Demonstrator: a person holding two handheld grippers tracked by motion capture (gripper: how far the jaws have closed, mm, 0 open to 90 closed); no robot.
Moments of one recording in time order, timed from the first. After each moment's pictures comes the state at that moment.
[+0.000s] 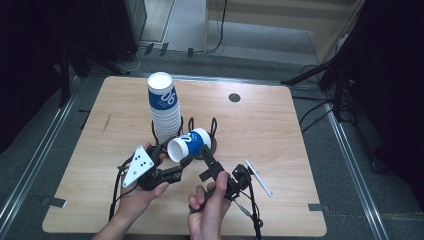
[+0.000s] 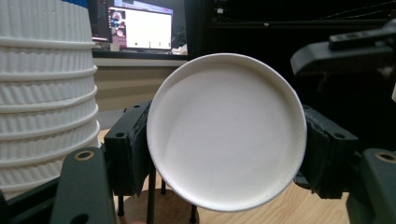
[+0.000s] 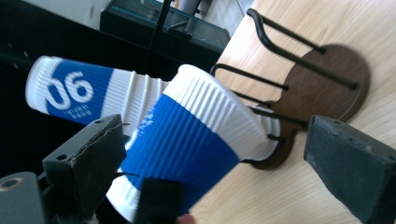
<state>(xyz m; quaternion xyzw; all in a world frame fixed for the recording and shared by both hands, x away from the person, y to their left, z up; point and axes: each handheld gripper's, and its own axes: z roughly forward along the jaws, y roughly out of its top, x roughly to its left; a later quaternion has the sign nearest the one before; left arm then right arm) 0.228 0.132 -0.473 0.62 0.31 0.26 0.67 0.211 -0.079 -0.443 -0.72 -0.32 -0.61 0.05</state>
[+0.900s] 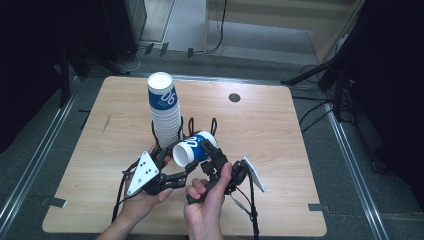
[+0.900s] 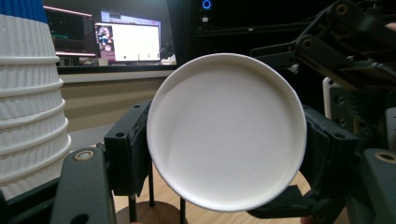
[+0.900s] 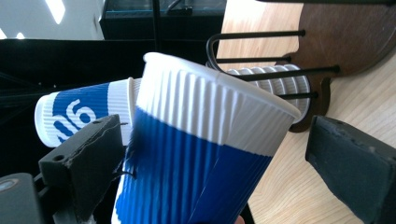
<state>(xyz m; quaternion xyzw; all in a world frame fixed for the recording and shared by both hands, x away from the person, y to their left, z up) 0.221 0.122 -0.476 0.62 0.27 0.27 0.68 0.232 -0.079 -0.457 -0.75 -0.22 -0.59 0.22</state>
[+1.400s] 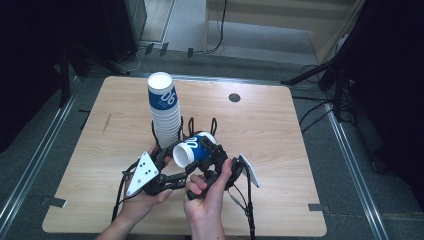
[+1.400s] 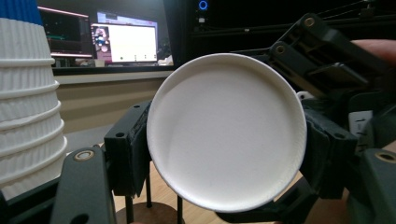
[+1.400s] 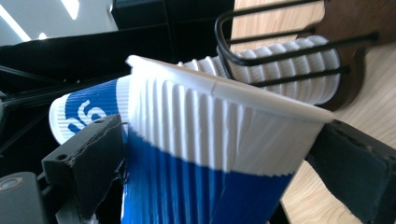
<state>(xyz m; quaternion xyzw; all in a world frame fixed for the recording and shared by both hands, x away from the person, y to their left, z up) 0.220 0.122 -0.475 0.63 0.26 0.27 0.68 0.245 -0.076 -0.467 -0.72 -0.20 -0.60 0.29</state>
